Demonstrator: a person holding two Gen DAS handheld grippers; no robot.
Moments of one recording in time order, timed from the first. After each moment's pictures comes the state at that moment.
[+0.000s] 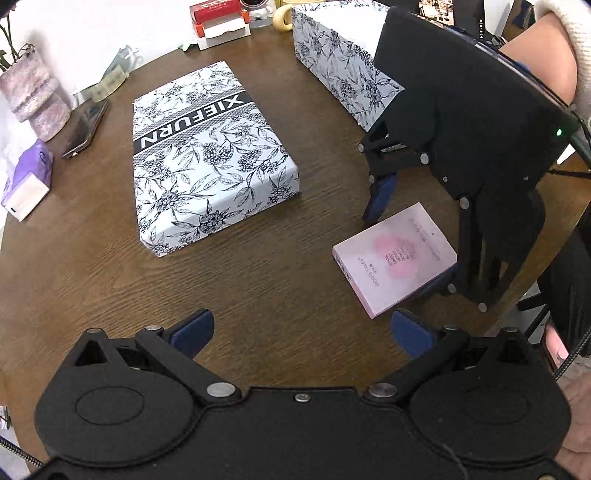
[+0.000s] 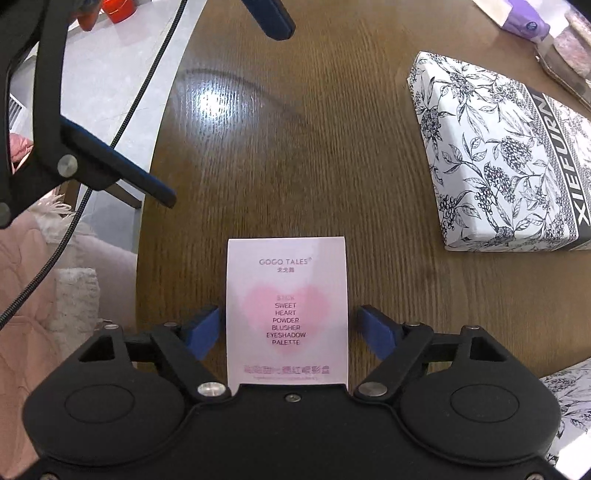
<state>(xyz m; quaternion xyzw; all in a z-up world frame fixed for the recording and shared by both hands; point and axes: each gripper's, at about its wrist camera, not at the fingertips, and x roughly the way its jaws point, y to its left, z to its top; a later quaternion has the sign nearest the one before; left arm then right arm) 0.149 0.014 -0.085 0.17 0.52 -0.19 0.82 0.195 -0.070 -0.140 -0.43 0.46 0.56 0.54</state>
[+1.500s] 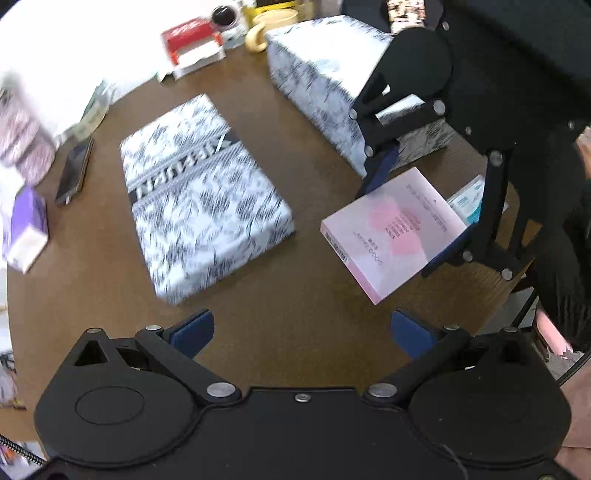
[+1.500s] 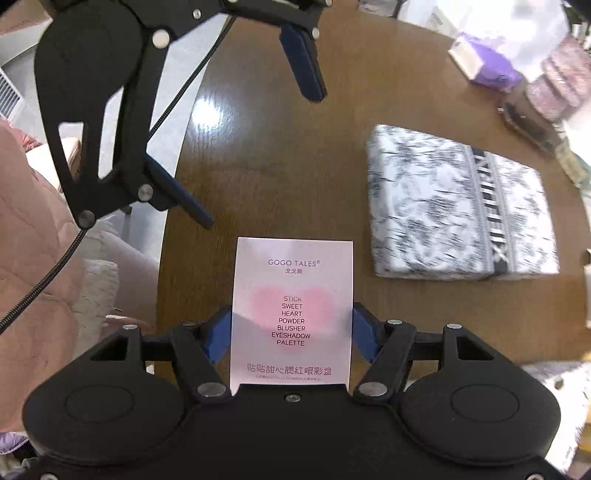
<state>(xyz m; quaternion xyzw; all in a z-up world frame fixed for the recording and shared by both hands) 0.176 0.000 -0.038 0.21 0.51 -0.23 0.80 0.197 -0.102 -0.027 -0.46 0.41 0.56 0.56</state>
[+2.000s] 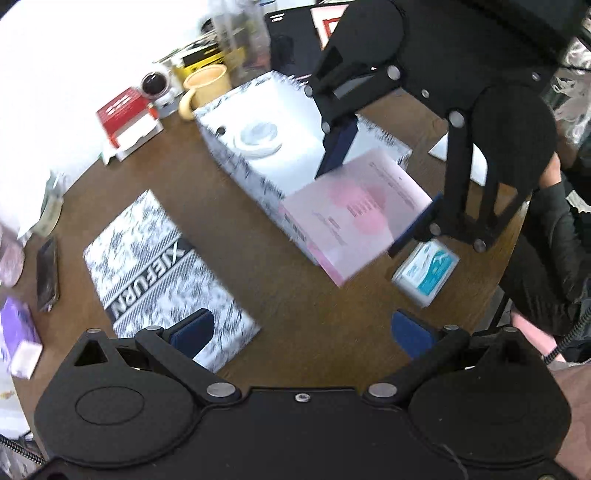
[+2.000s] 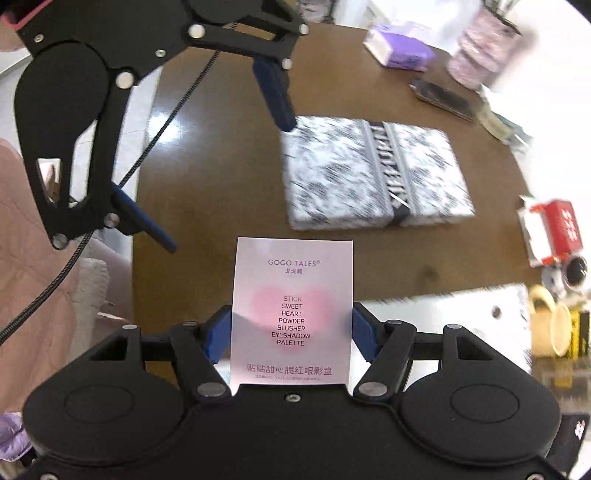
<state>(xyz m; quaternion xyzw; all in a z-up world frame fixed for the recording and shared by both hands) 0.218 -0.076 0.011 0.26 0.48 -0.32 0.78 0.257 -0.164 0.039 -0.44 0.42 0.50 0.62</state>
